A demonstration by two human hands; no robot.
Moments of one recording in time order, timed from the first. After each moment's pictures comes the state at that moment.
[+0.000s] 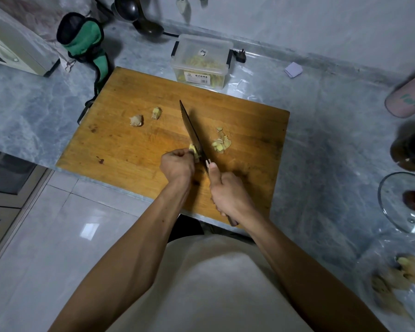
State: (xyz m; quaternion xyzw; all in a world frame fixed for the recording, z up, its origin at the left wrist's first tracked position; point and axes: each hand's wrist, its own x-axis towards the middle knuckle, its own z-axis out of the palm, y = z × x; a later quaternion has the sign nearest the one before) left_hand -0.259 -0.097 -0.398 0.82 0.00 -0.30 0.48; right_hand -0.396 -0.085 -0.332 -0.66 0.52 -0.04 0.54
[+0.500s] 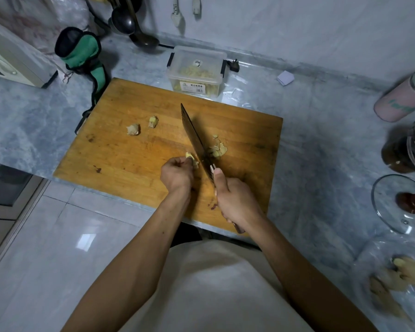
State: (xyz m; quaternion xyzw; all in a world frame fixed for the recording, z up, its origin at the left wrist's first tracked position) left_hand -0.266 -0.096 -0.402 0.81 0.02 -0.31 0.51; right_hand -0.412 -0.087 -0.317 -0.66 0.53 -0.06 0.53
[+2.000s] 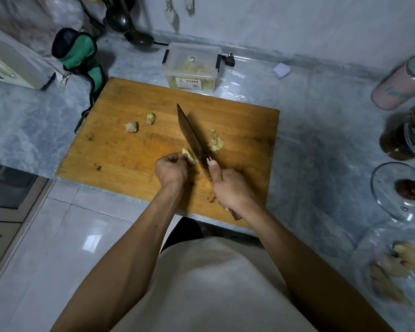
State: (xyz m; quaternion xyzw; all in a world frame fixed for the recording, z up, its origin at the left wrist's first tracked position) left_hand -0.256 -0.086 -0.403 0.81 -0.02 -0.33 0.49; right_hand -0.410 -0.094 -0.329 -0.67 0.52 -0.04 0.53
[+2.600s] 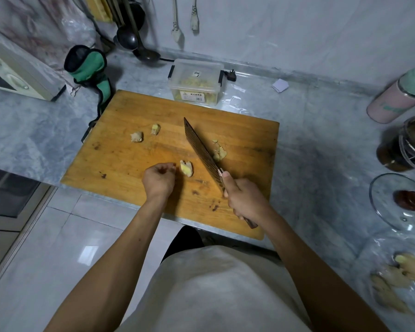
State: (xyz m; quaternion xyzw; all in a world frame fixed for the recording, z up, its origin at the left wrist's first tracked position) left_hand -0.225 -0.058 -0.389 0.82 -0.09 -0.32 0.47; right_hand -0.435 -0.102 -0.337 -0.68 0.50 -0.05 0.53
